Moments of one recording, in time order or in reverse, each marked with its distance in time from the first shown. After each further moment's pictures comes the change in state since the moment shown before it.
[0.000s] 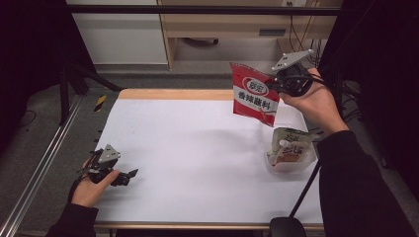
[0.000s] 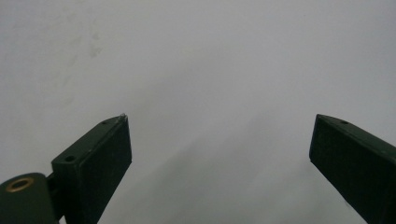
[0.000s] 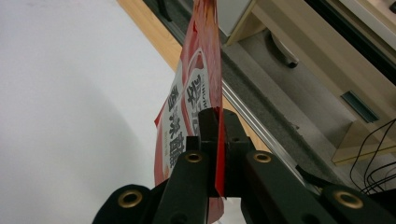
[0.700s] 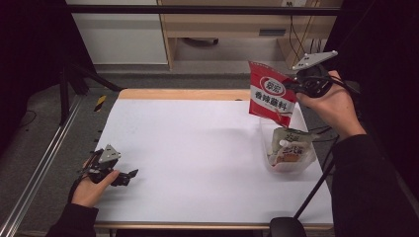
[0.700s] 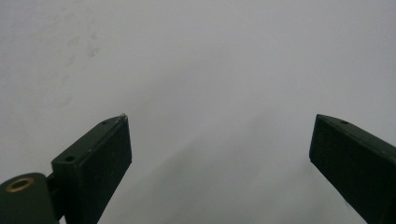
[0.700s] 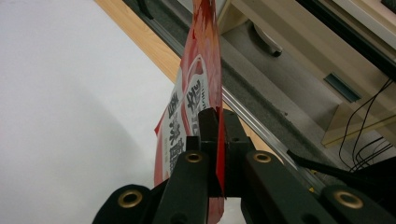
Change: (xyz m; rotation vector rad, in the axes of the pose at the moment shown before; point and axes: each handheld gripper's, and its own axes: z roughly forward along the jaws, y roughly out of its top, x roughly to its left) left arm 0.000 0.000 0.001 0.002 -0.005 0.002; right arm -0.025 -0.032 -0.019 0.011 -0.055 0.069
